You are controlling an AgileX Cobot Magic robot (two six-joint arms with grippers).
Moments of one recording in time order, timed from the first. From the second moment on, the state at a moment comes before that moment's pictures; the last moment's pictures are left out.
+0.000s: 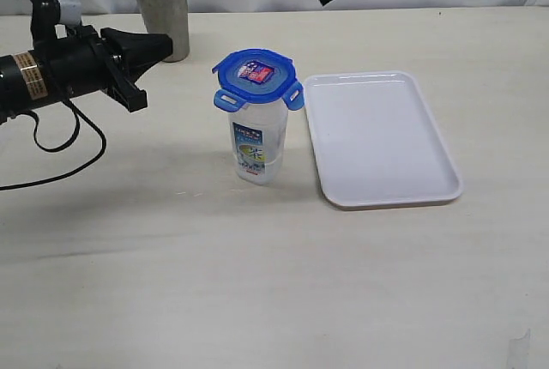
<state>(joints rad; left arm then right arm) -0.05 1.94 -0.82 1.02 -1.09 -0.49 0.67 1.59 -1.32 -1.11 0.81 0.76</state>
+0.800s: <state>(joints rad) -0.05 1.94 -0.82 1.13 -1.07 -0.60 0.67 1.92 -1.71 -0.06 1.00 -0.10</state>
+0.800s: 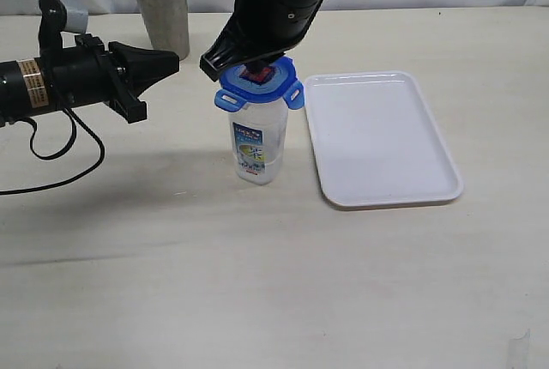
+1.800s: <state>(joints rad) -0.05 1.94 -0.82 1.14 -1.09 -0.60 0.67 1.93 -1.72 -0.09 1.04 -0.16</state>
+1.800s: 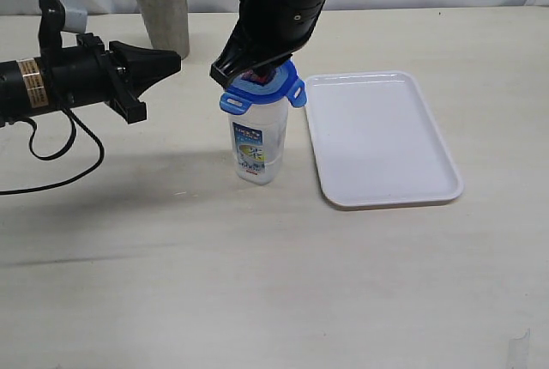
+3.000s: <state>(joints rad) -0.14 2.06 -0.82 1.26 -1.07 -0.48 0.67 1.94 -1.72 -0.09 1.04 -0.16</state>
